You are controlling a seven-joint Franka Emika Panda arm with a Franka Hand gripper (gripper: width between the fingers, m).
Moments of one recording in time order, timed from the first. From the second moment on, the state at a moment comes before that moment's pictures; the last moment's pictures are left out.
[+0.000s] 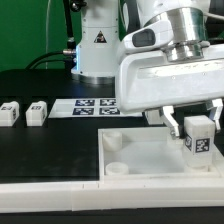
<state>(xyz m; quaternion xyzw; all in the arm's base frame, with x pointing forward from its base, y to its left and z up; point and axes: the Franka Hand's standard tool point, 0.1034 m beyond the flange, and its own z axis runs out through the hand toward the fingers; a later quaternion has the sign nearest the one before) 0.605 0.112 0.070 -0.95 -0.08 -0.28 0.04</state>
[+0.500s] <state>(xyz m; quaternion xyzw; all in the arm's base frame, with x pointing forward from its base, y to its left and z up) 0.605 0.112 0.070 -0.95 -0.08 -0.28 0.04</state>
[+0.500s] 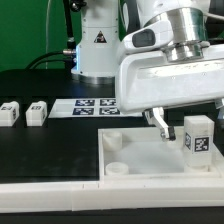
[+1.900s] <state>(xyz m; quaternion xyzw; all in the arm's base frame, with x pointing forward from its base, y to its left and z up) 0.612 0.119 0.088 -0.99 -0.10 0.03 0.07</state>
